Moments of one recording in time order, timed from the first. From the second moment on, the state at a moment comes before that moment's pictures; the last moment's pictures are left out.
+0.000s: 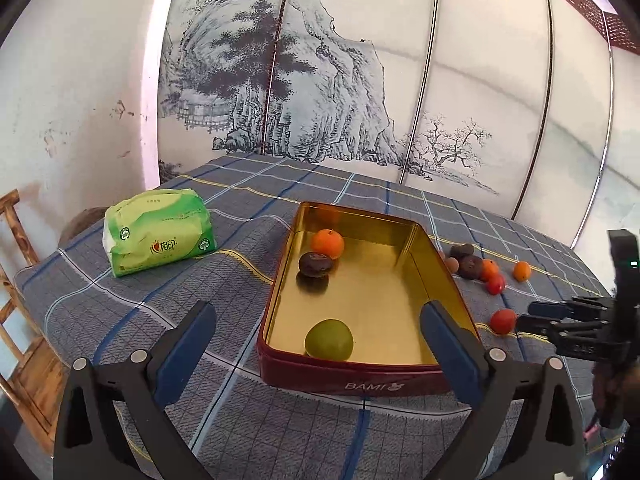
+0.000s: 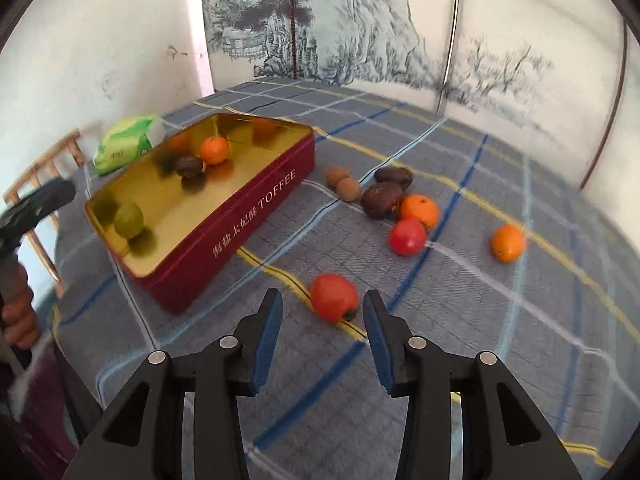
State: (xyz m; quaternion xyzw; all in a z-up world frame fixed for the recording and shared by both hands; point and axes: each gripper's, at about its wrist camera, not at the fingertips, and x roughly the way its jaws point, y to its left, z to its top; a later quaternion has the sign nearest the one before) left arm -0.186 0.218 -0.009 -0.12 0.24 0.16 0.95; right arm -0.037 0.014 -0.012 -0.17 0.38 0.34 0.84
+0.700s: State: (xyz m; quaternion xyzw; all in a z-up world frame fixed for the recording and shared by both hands) left arm -0.190 0.210 0.000 -0.11 0.25 0.16 0.95; right arm -0.023 0.079 0.031 -0.14 0.37 0.43 0.82
